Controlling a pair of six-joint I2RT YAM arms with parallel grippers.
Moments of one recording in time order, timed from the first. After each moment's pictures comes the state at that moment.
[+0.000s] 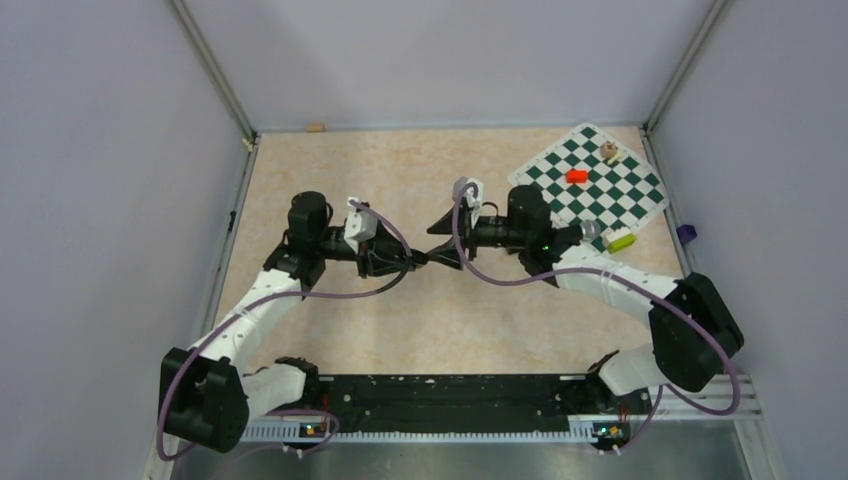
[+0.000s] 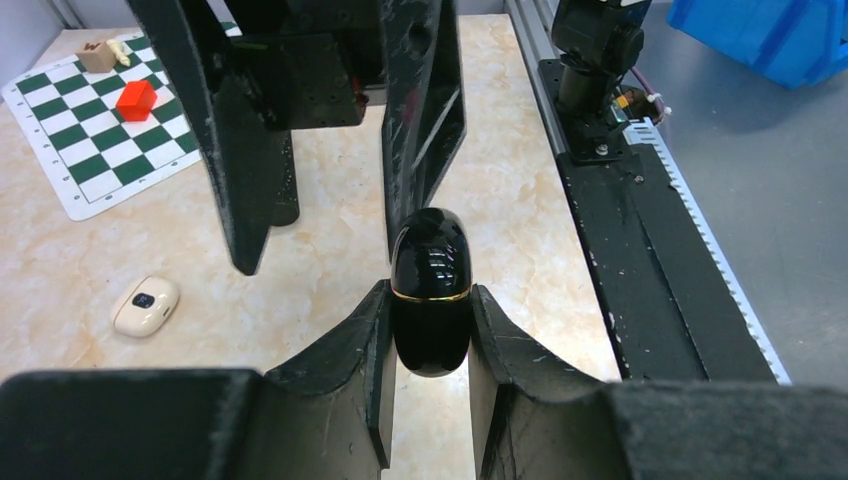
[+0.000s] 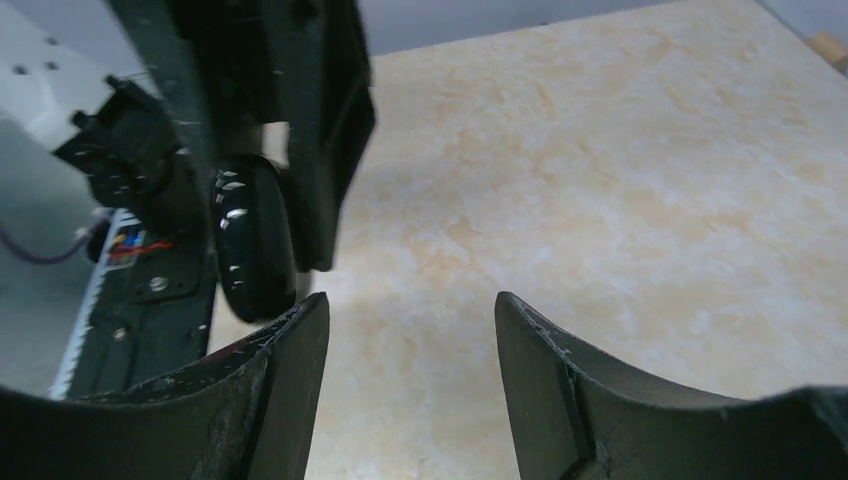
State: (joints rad) left arm -0.28 1.12 0.73 0.09 1.35 0.32; right arm 0.67 1.41 0.85 0.42 -0.73 -0.04
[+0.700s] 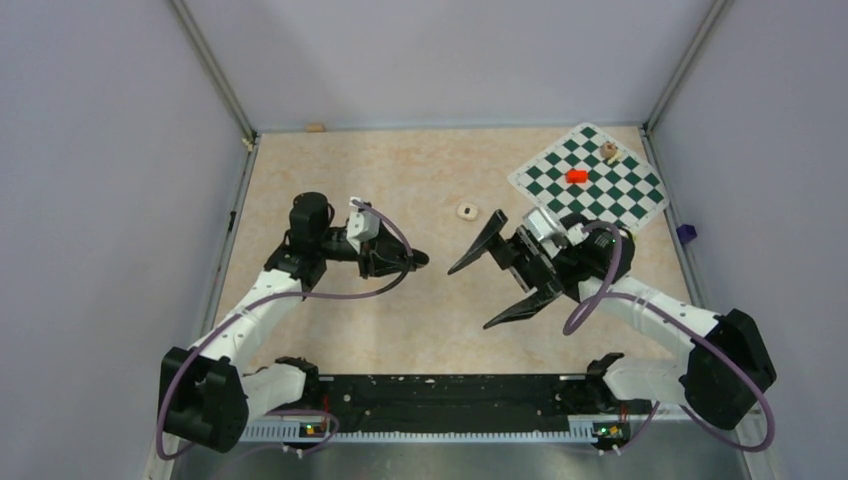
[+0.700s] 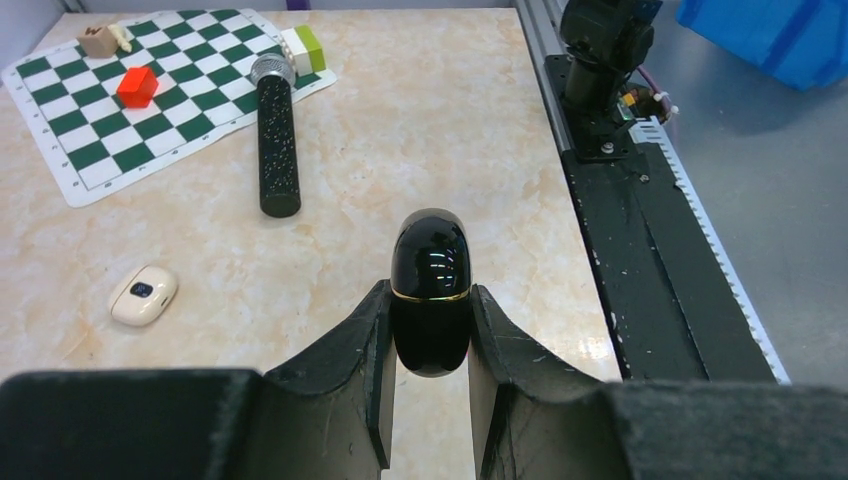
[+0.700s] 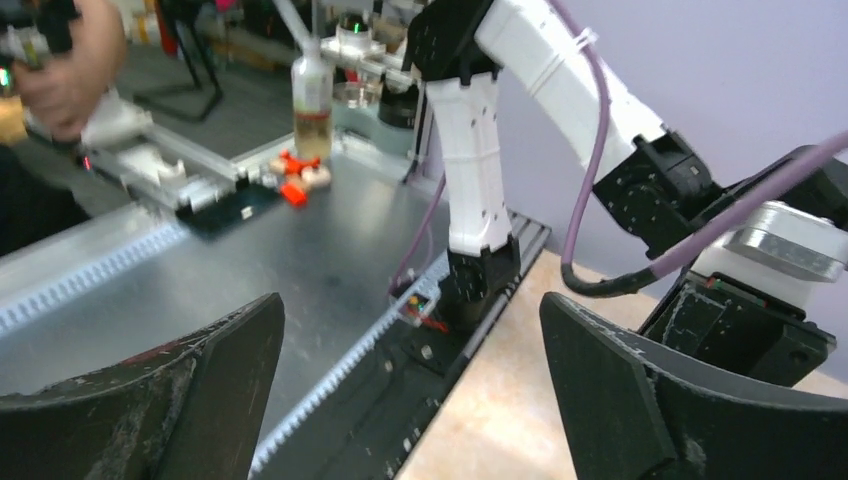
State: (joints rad) left arm -0.29 1.12 0.72 0.08 1.33 0.33; right arm 0.67 1.20 0.78 1.52 -1.34 0.95
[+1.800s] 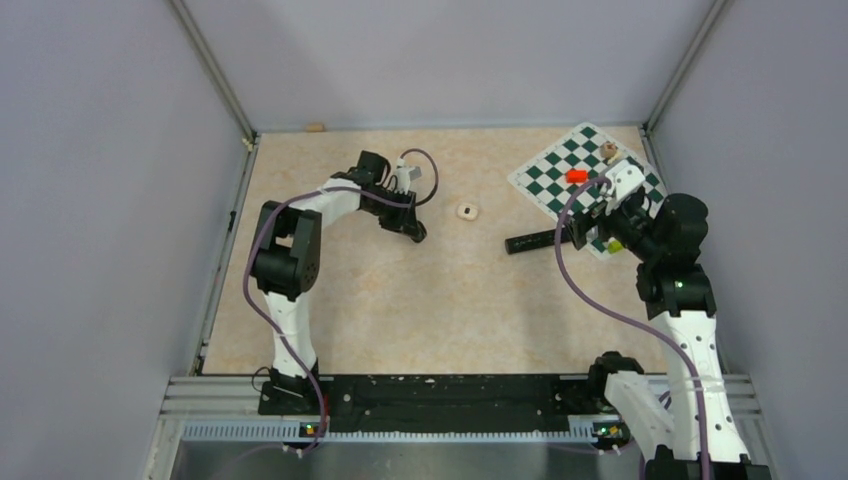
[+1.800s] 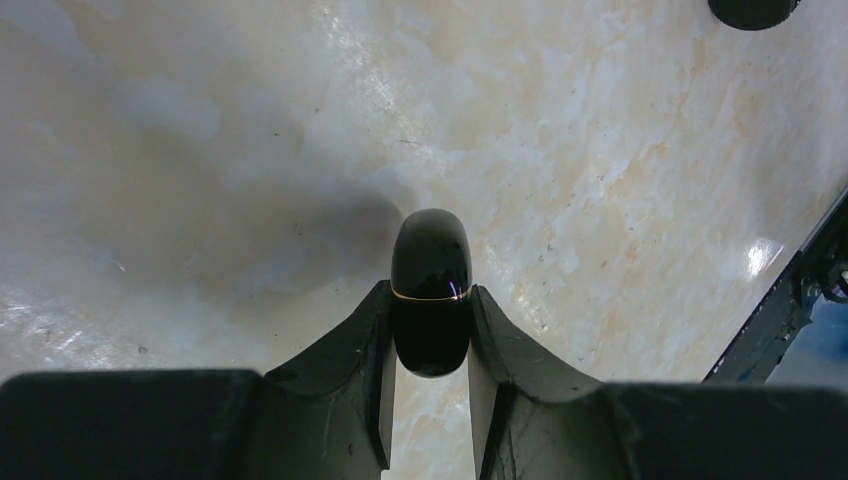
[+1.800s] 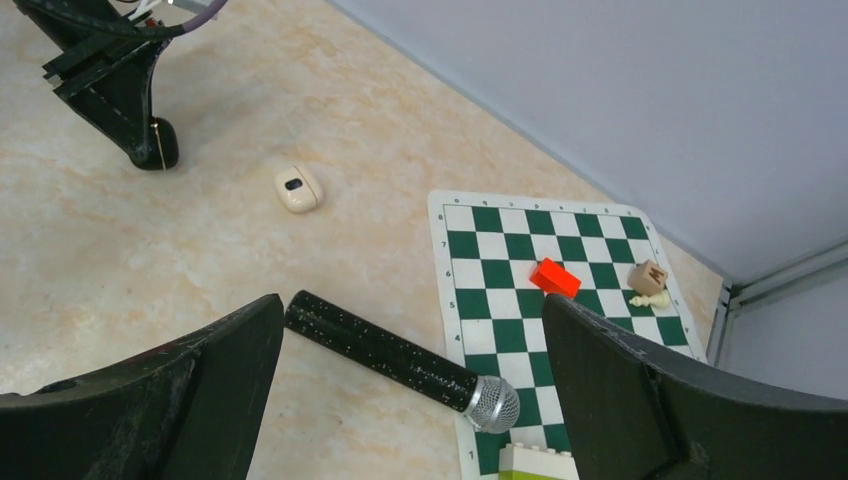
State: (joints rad) left arm -0.30 2.03 1.42 -0.50 0.66 0.03; right arm -0.04 0.76 0.87 -0.30 -0.58 -0.39
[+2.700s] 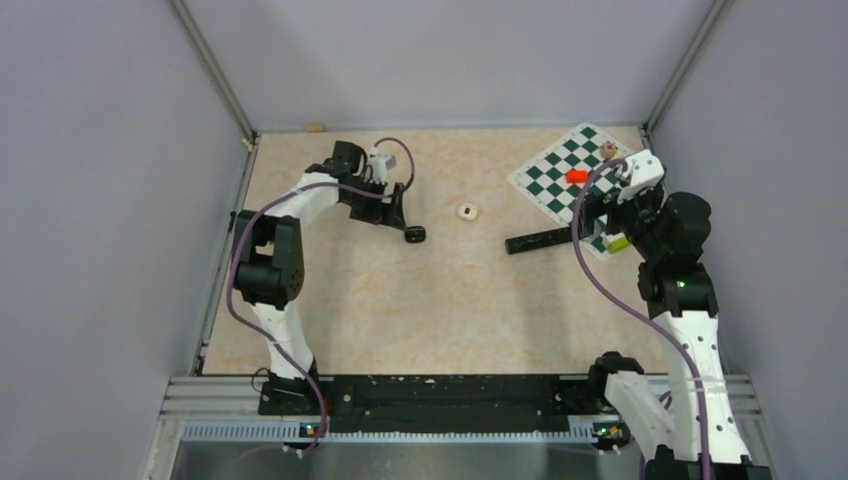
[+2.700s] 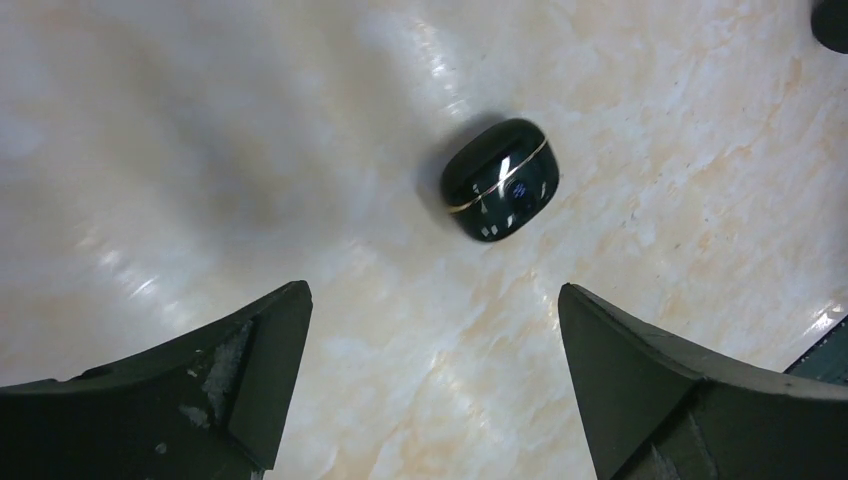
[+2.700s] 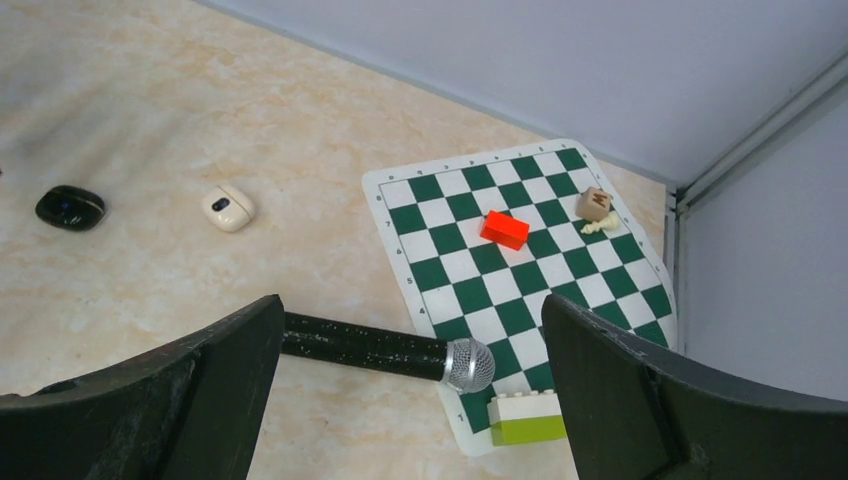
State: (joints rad) left arm -0.23 1.97 1.45 -0.60 0.50 0.05; right arm -0.04 0.76 0.88 -0.29 -0.35 -0.28
